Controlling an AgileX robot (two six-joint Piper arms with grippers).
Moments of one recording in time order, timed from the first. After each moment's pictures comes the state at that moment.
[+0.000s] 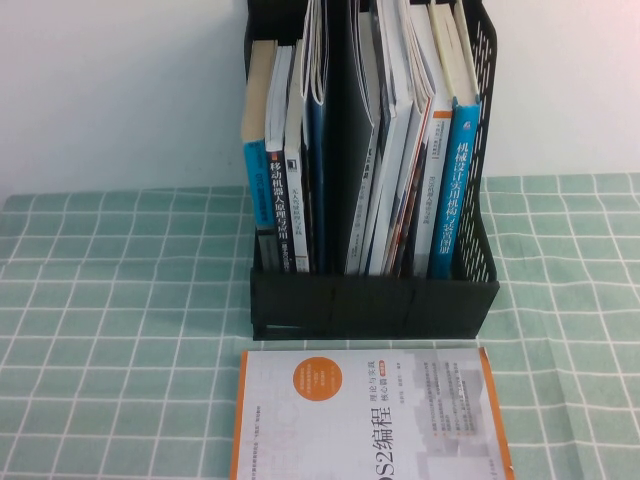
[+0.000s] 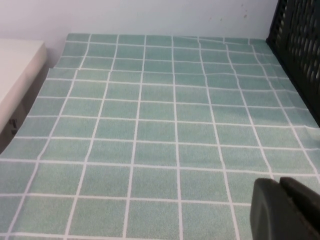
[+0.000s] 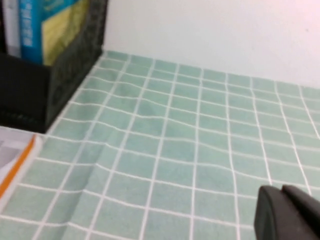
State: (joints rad) right arm 0.14 -0.01 -0.08 -0.21 0.47 0.02; left arm -0.14 -0.01 0.02 0.10 0.38 -0.23
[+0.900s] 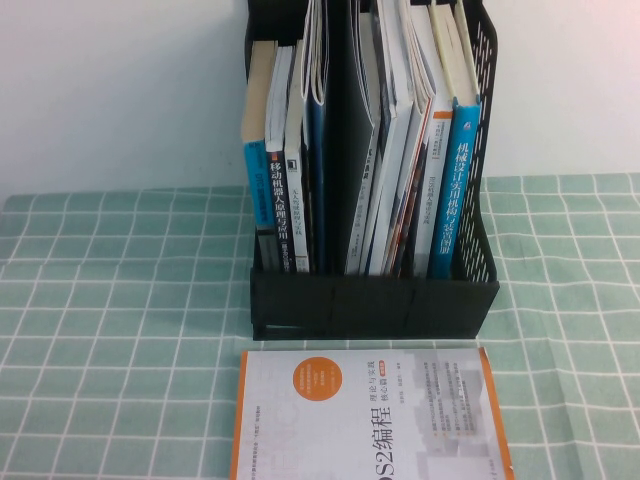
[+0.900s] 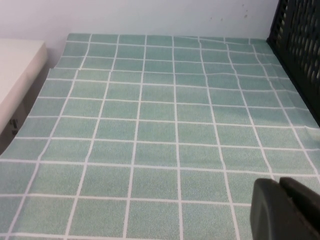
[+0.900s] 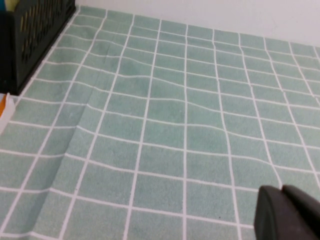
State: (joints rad) right arm 0.02 -0.01 0.02 -0.13 0.44 -0.05; left arm -0.14 -0.01 0.02 0.10 0.39 -0.23
